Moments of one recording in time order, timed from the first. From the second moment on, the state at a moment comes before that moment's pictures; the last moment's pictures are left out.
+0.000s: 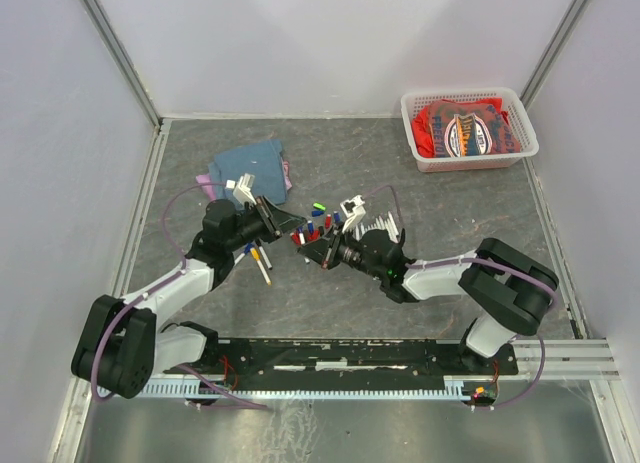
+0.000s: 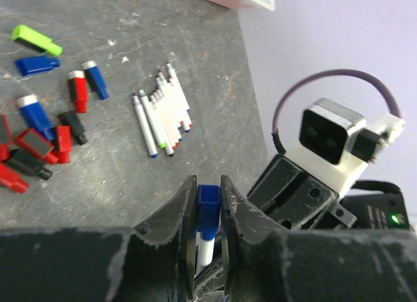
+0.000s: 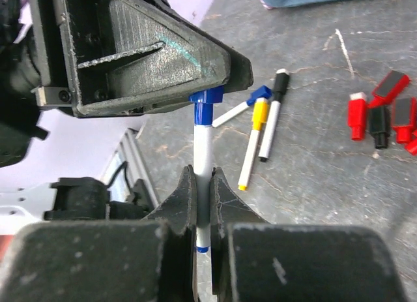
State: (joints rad) left arm -0.35 1.18 0.46 0.47 0.49 -0.95; right arm 0.95 1.62 0.57 0.94 -0.08 0.81
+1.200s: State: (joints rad) left arm -0.47 1.18 0.67 0.20 0.06 -0.88; right arm 0.99 1.41 0.63 0.24 0.05 0.60
